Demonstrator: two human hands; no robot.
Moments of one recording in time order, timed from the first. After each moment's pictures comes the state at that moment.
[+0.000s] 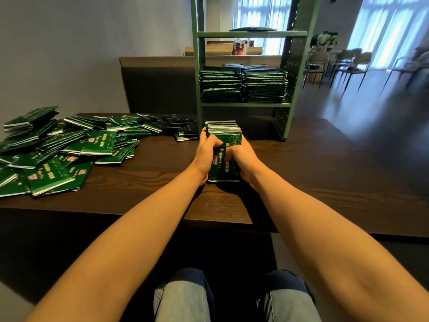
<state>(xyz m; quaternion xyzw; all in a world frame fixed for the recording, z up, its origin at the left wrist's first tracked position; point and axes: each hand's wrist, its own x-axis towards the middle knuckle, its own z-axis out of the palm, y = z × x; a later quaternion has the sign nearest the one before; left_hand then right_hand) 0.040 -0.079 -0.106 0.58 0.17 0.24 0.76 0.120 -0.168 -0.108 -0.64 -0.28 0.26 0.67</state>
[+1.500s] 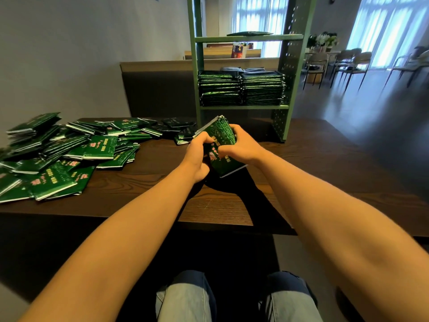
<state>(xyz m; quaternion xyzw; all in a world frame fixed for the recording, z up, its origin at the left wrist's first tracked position) 0.040 -0.069 -0.088 0.47 0.21 0.22 0.83 0.143 -0.167 -0.077 -0.76 -0.41 0.16 0.47</state>
